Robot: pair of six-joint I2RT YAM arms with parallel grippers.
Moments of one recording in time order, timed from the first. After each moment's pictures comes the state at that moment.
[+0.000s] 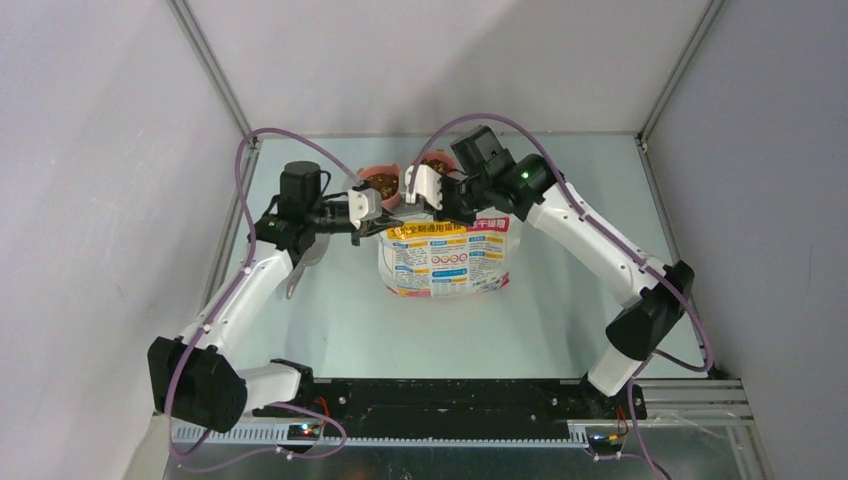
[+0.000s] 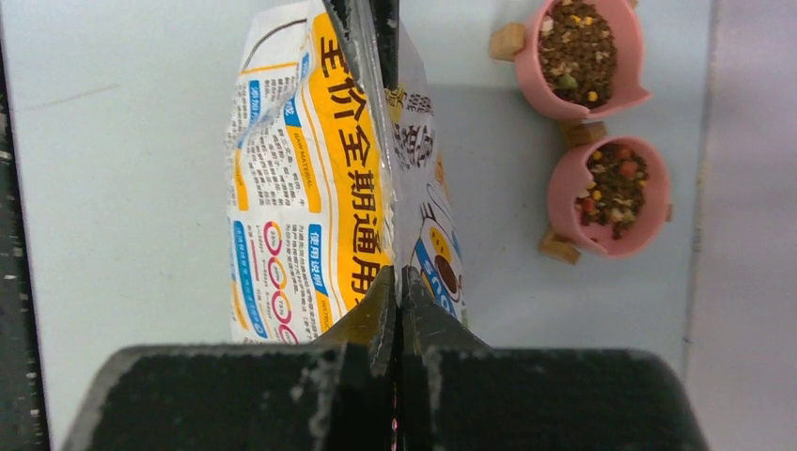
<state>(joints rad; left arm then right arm) -0.26 1.21 1.03 -0.32 1.06 0.75 0.76 1.65 1.78 -0.91 -0.34 -0.81</state>
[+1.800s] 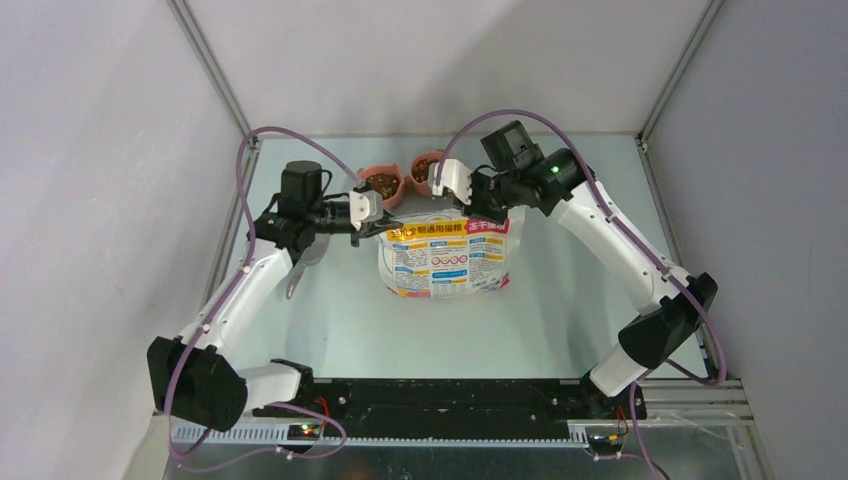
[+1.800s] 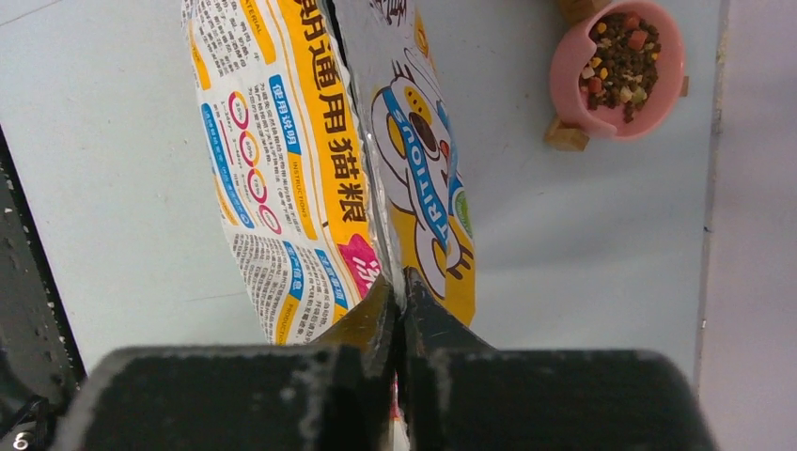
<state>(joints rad) -0.26 1.22 1.06 -0.39 1.06 0.81 0.65 1.60 1.79 -1.08 -0.30 -0.82</state>
